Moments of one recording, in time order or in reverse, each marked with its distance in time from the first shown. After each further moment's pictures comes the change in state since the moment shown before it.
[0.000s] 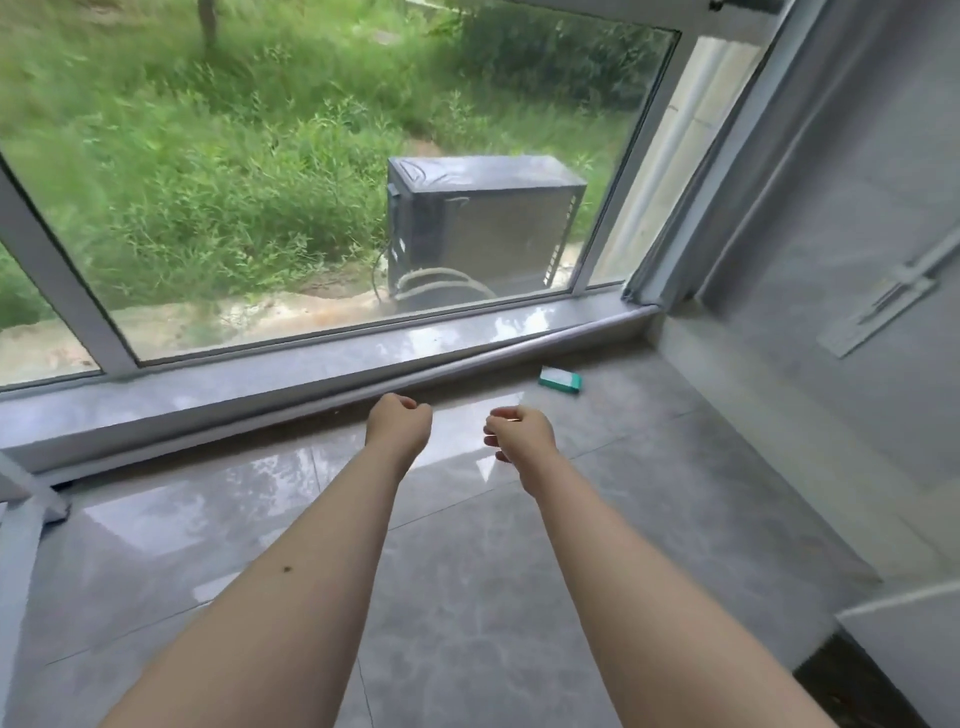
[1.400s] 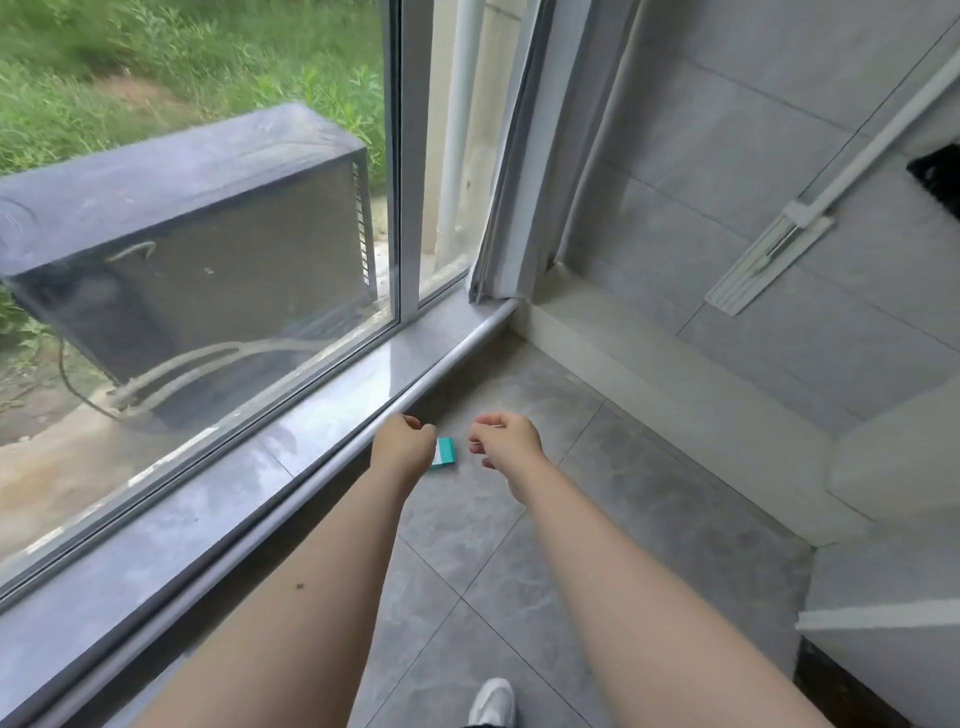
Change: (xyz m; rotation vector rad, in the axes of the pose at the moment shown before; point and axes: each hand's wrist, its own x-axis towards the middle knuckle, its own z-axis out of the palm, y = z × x) left_hand 0.436 0.296 0.517 0.373 -0.391 0.064; right_hand 0.607 -0.131 -0.284 0.169 0.362 0.279
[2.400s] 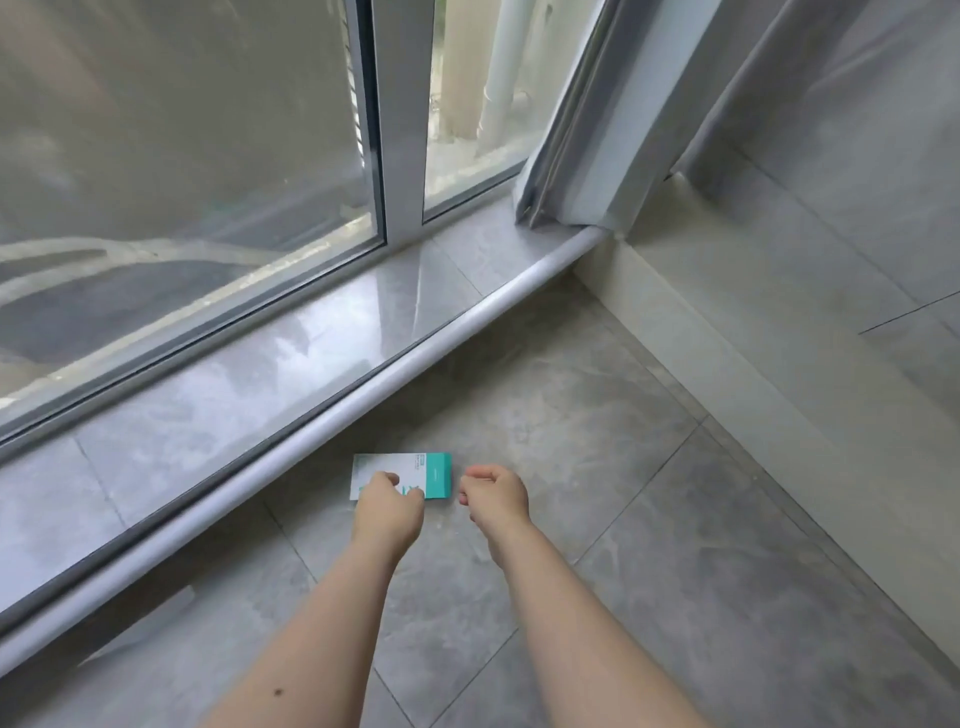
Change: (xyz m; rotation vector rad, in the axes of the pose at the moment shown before) left_hand 0.384 -0.149 0.244 0.090 0.017 -0.344; right_hand 0.452 0.158 0.114 -0.121 -0.105 0.281
